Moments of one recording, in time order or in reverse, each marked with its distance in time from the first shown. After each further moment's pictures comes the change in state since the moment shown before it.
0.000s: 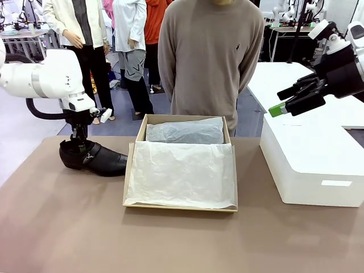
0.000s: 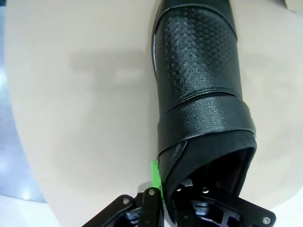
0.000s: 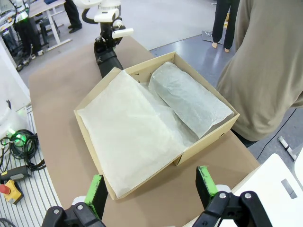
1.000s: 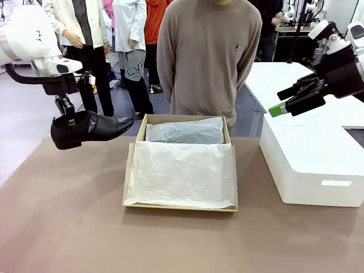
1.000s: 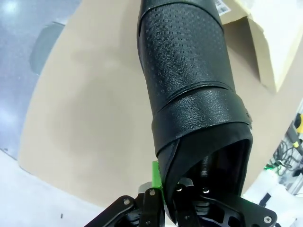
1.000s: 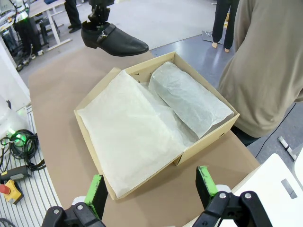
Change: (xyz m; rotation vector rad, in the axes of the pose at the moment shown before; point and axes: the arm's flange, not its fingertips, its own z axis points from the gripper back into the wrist) left arm -0.021 -0.034 0.105 -0.036 -0.103 0.584; right arm 0.000 0.000 0.000 0.000 0.000 0.000
